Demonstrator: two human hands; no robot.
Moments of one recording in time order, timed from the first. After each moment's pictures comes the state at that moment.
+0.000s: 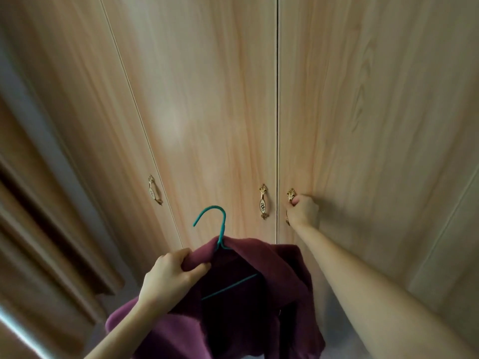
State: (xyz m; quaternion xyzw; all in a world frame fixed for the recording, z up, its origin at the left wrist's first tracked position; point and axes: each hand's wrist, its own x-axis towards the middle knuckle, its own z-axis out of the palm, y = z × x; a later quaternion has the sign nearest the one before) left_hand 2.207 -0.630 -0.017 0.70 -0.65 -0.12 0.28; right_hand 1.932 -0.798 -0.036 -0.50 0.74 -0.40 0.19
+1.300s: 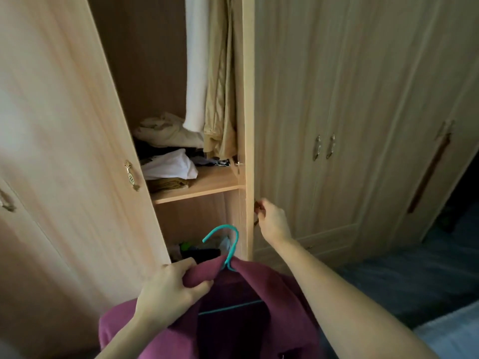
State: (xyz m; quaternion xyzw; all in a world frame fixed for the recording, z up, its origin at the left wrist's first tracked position) left_hand 2.048 -0.386 -0.040 0.46 -0.85 -0.17 0.22; right_hand 1.765 -0.408 -0.063 -0.49 0.75 -0.44 0.06
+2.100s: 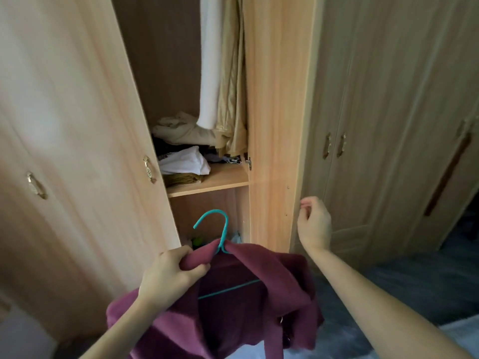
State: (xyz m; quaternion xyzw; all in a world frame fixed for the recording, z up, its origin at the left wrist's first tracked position) left_hand 2.067 -0.372 -0.038 0.49 -0.81 -0.20 0.26; right_hand 1.742 -0.333 -0.062 -0.38 0.76 -0.52 -0.07
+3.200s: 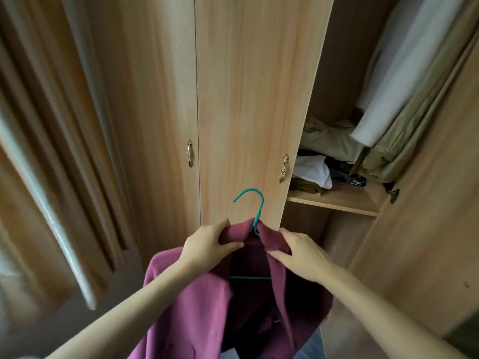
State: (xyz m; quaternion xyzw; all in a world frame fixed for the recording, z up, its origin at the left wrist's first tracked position) left_hand 2.307 -0.493 -0.037 0.57 -0.76 -0.14 0.26; right_hand 2.056 -0.480 -0.037 -0.78 0.58 -0.16 0.13
